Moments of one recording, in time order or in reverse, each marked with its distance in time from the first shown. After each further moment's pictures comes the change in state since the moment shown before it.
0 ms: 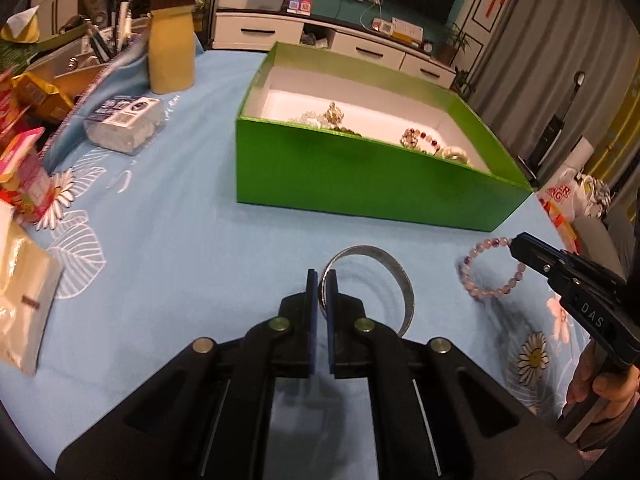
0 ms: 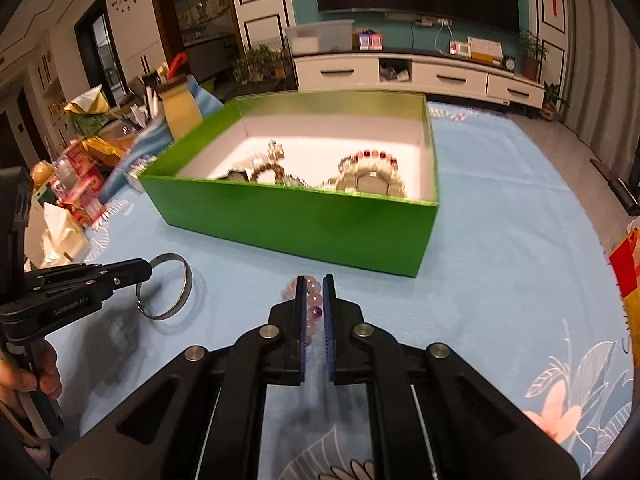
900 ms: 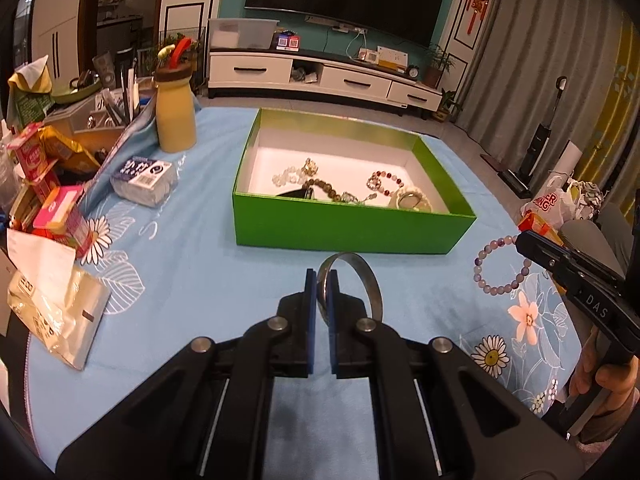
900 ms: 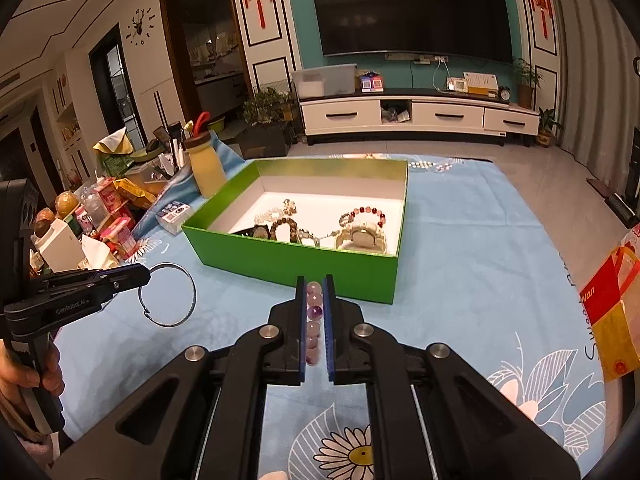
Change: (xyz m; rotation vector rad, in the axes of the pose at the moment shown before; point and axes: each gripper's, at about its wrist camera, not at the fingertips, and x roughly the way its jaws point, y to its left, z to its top) left arm -0.074 -0.030 0.010 0.062 -0.111 0.002; right arm -0.078 -0.001 0.008 0.007 -0.144 0.027
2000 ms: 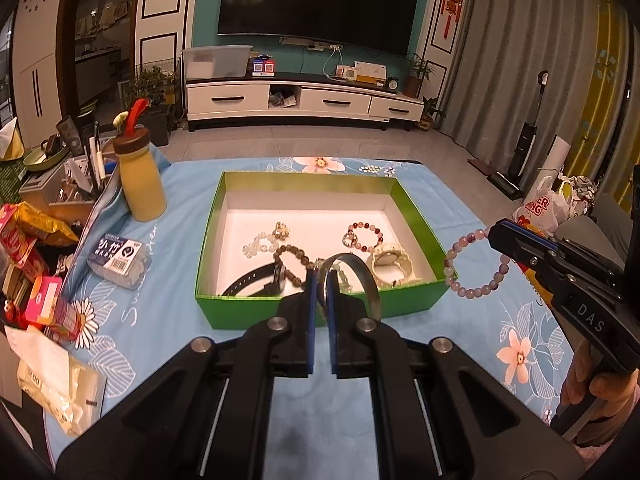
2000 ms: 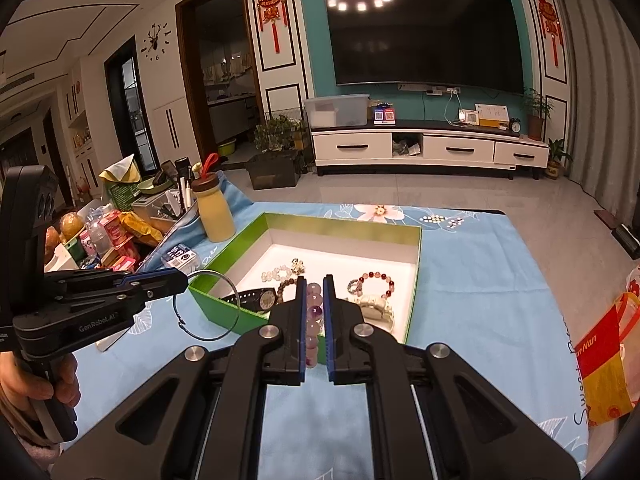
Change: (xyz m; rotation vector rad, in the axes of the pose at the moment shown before) left arm 0.017 -0.033 0.068 0.093 -0.061 -0.025; right arm 0.010 0.006 0.060 -0.043 -0.095 0.026
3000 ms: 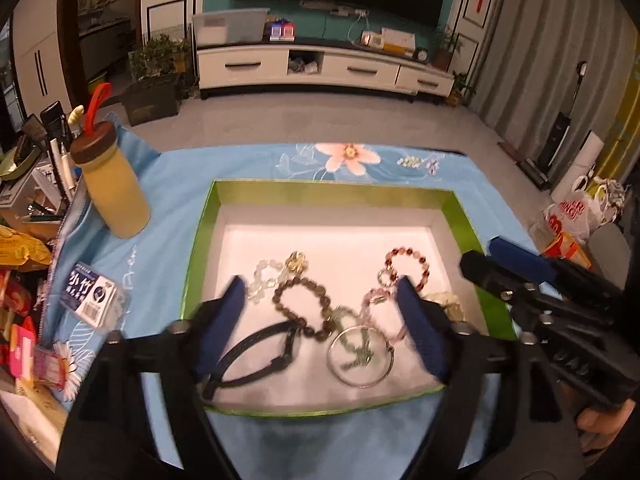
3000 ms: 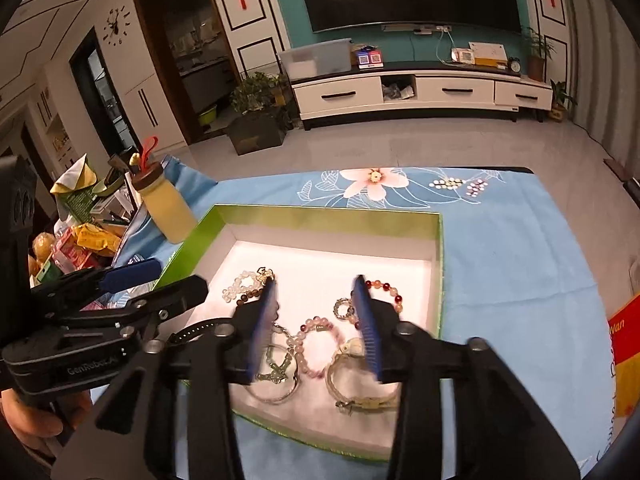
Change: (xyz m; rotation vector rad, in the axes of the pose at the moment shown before) left arm 0.109 0.020 0.062 -0.042 0.161 0.075; right arm 0.125 -0.042 0.036 0.130 0.201 -0.001
